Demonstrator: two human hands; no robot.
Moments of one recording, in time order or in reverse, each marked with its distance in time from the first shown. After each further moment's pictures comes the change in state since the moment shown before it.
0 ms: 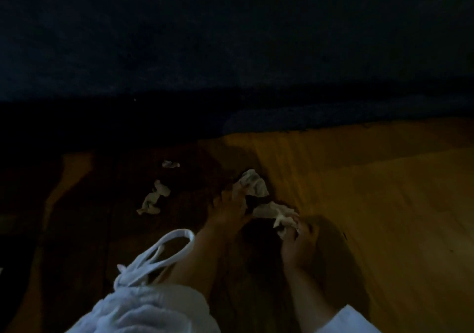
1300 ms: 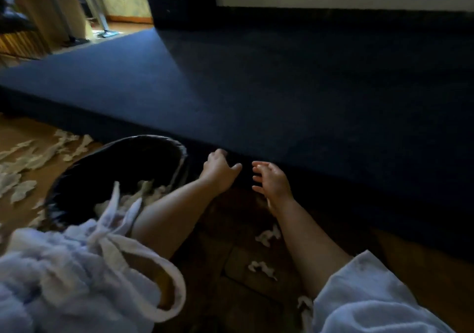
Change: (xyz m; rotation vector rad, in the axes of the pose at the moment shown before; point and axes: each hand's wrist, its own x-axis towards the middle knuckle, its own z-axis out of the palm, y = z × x) left_hand -0.232 -0.047 -0.274 -0.388 0.849 -0.493; right_hand -0.178 -0.320 0.006 0.465 -1.067 -0.443
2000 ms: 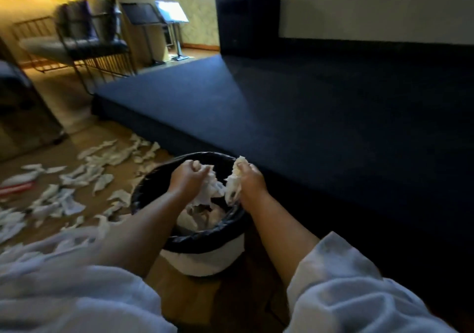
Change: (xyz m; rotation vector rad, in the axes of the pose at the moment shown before) left_hand -0.005 -0.119 -0.143 -0.188 0.429 -0.112; right_hand -0.014 -0.048 0.178 0.190 -0.313 0.023
